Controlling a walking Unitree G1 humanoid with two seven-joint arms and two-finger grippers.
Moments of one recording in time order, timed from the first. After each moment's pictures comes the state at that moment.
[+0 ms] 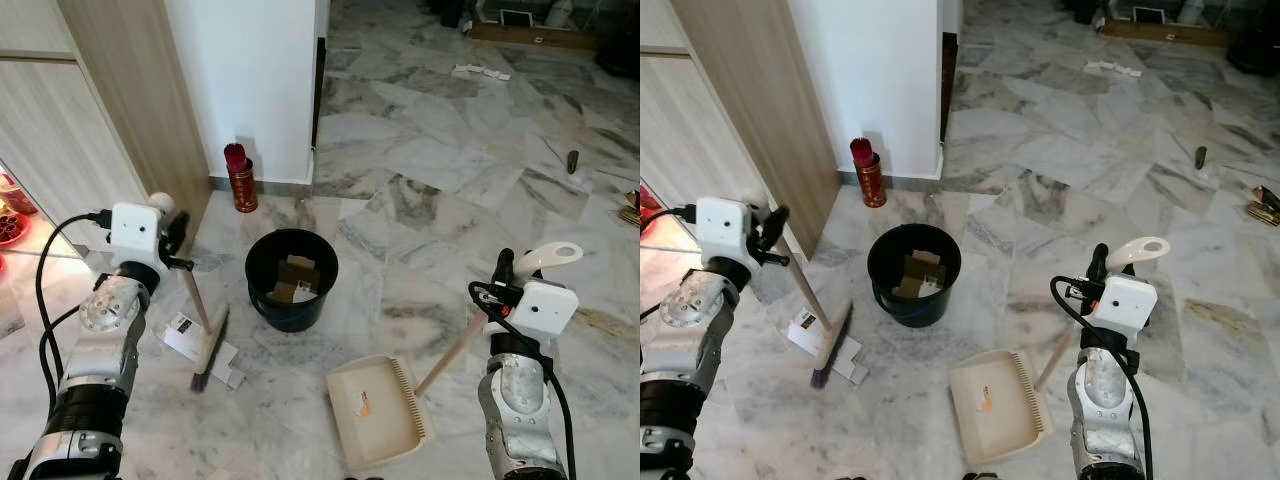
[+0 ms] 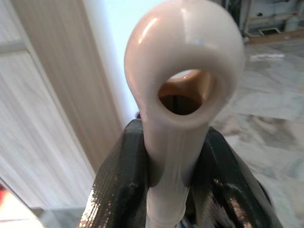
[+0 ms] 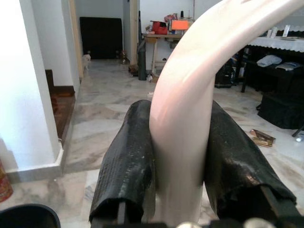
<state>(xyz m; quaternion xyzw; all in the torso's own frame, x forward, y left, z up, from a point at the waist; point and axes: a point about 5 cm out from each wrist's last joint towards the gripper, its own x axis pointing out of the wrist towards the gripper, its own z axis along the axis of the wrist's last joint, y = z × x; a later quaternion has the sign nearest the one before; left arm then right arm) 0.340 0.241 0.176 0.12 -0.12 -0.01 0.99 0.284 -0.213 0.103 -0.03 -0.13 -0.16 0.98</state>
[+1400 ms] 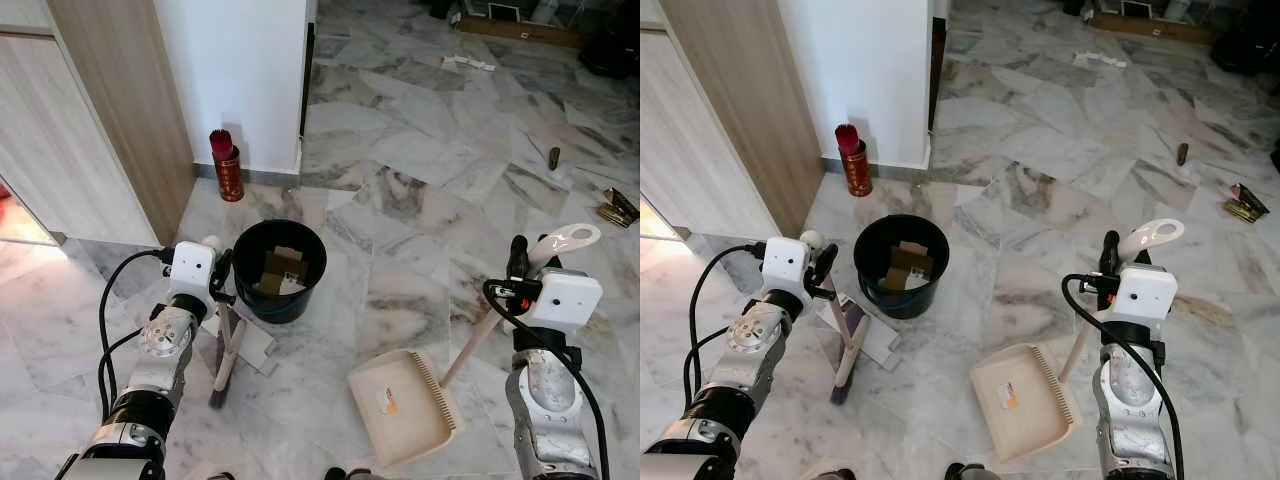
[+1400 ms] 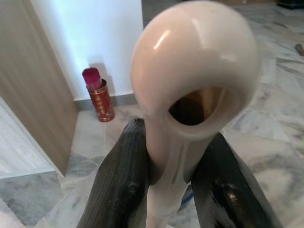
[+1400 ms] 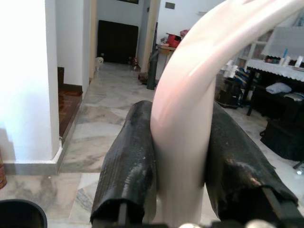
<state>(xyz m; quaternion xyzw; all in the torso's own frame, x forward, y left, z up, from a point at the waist) 0.339 0.182 0.106 0.09 -0.02 -0.10 0.99 0.283 -0.224 0.124 -0.06 -0.15 -0.12 0.98</state>
